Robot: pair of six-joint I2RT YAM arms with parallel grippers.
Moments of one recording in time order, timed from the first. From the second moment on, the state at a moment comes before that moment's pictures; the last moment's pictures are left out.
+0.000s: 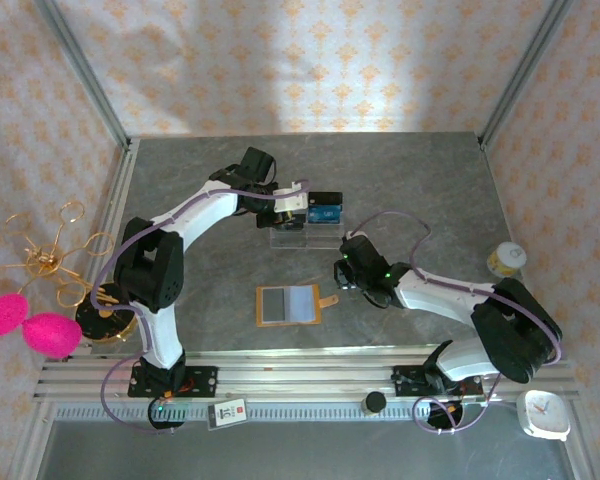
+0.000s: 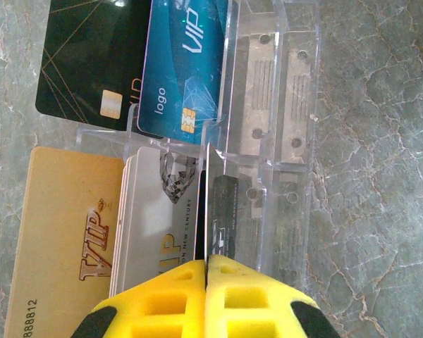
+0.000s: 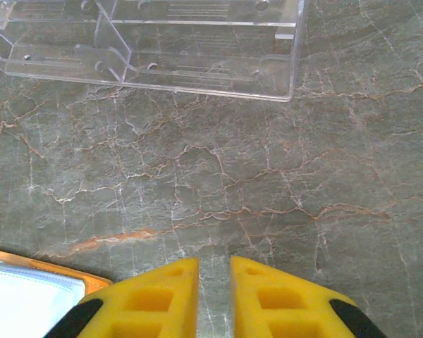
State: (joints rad) left arm -0.37 1.89 1.50 -0.66 0.37 1.00; right arm 0.73 1.37 0.62 -0.13 0.11 0.56
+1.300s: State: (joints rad) left arm -0.35 1.12 0.88 0.45 0.29 -0.28; right arm 0.99 1.43 0.74 -0.12 0.07 0.49
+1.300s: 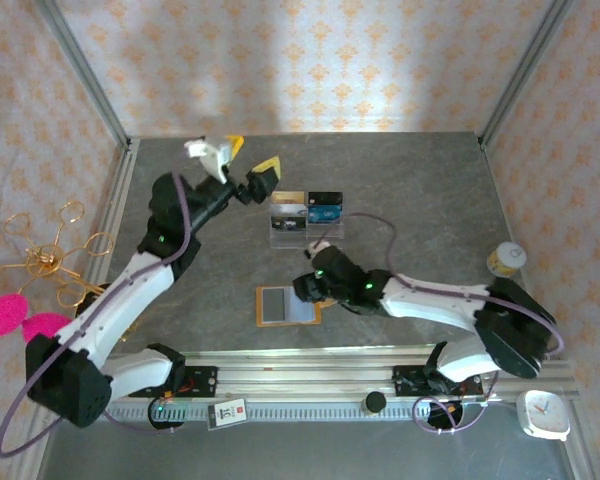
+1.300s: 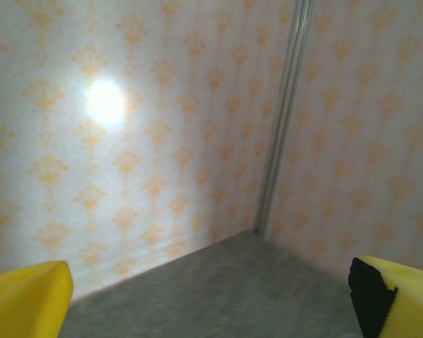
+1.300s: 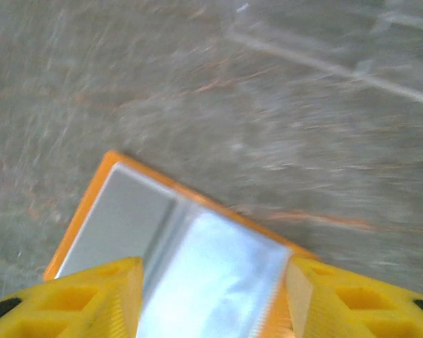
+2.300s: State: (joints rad) left arm -0.35 0.66 0.35 0.37 0.29 -0.93; right arm 1.24 1.85 1.01 -0.15 0.37 0.50
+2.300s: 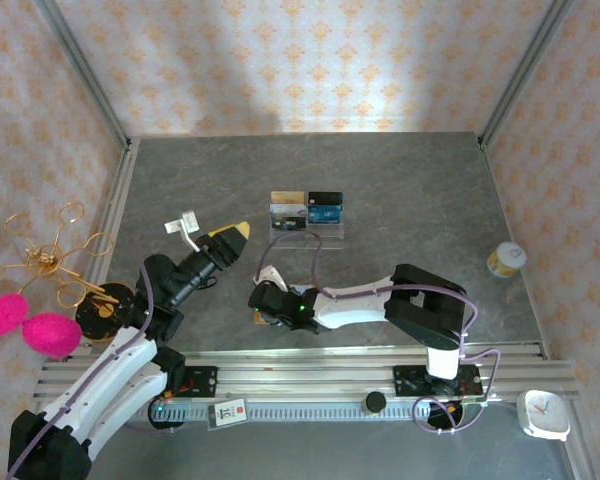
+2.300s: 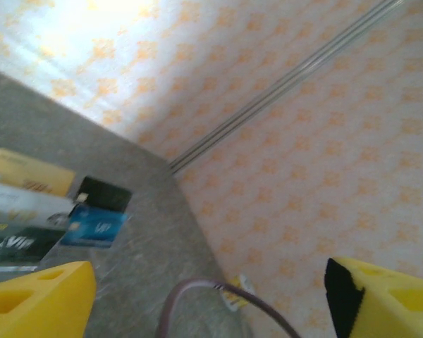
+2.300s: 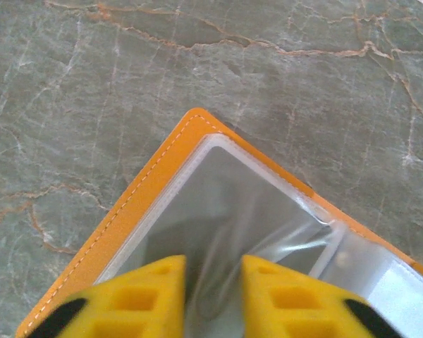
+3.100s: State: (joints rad) left arm -0.59 0.96 0.19 0.20 0.13 -0.90; right arm 1.18 1.59 0.69 0.10 0.25 0.61
